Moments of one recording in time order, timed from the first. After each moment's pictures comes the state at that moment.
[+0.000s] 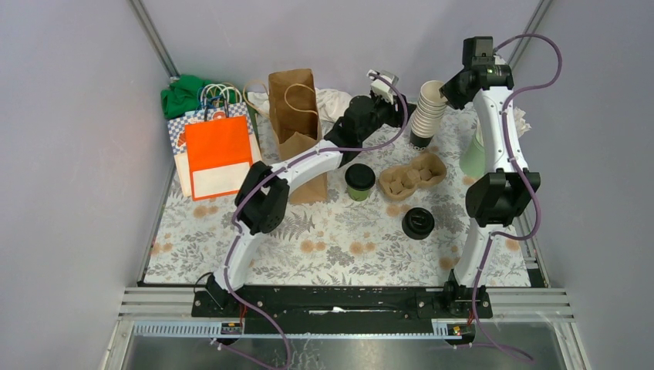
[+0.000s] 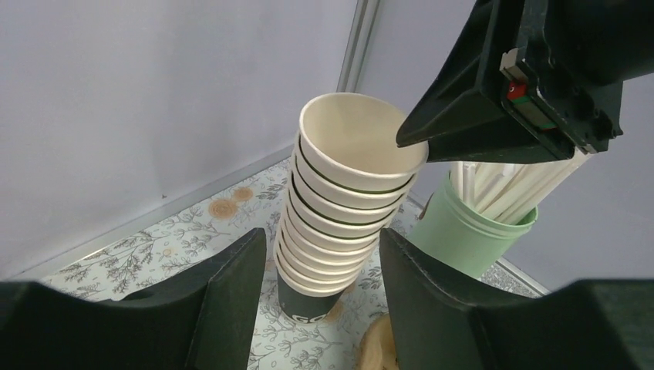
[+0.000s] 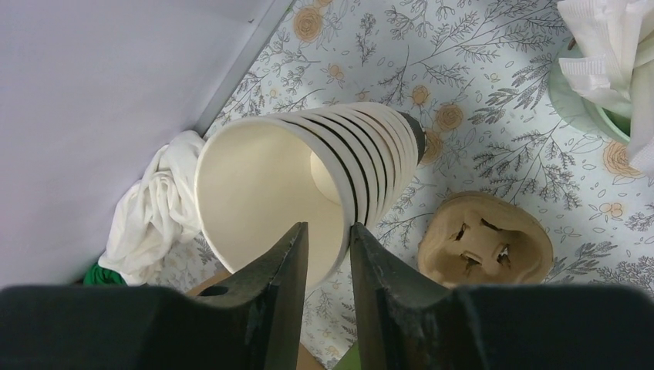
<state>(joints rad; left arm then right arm) -0.77 2.25 1.95 0.40 0.05 -0.21 0.01 2.01 2.24 -1.06 0.16 0.87</state>
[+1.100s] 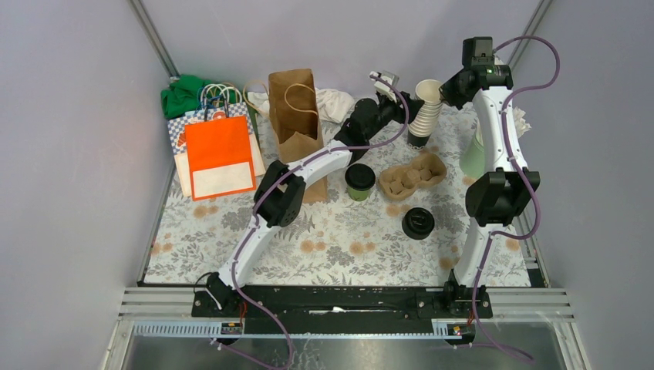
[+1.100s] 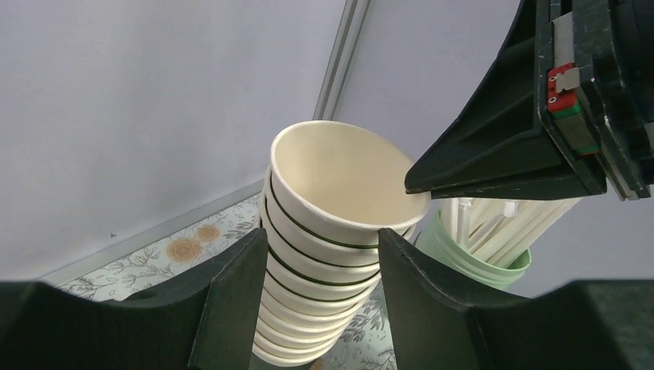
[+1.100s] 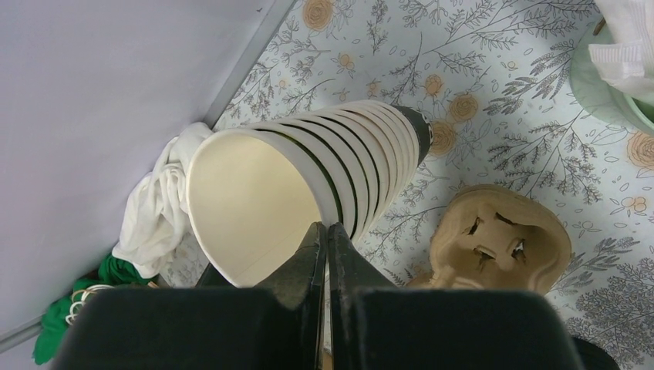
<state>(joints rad) -0.74 2.49 2.17 0.54 0.11 -0.32 0.01 2.02 2.24 -1.06 0.13 0.89</state>
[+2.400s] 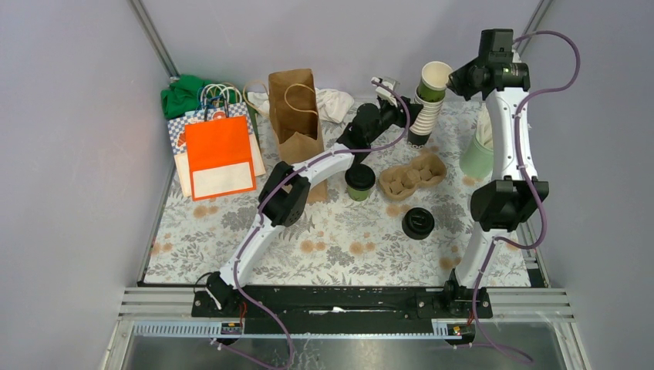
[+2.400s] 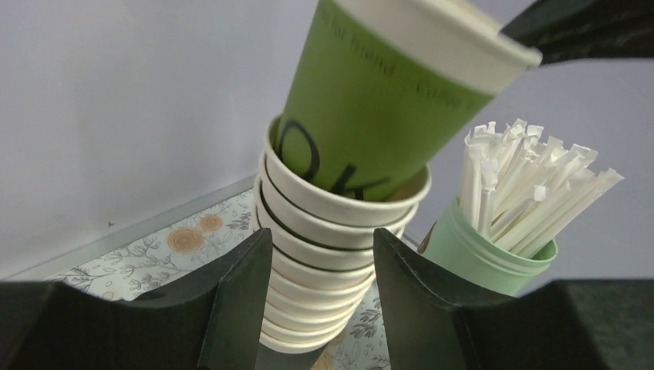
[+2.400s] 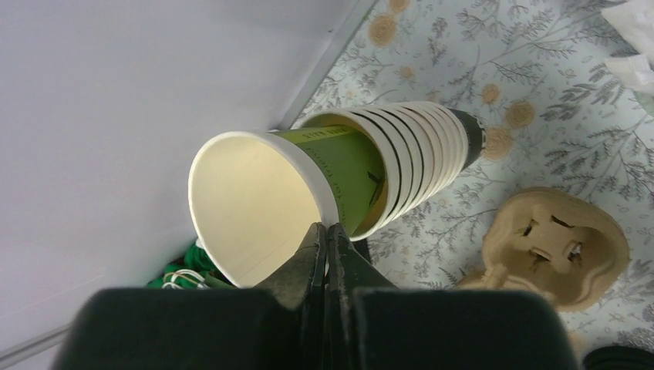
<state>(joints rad) -0.74 2.57 2.23 0.57 0.10 -0.33 -0.03 1.96 2.27 -1.02 0.04 0.96</state>
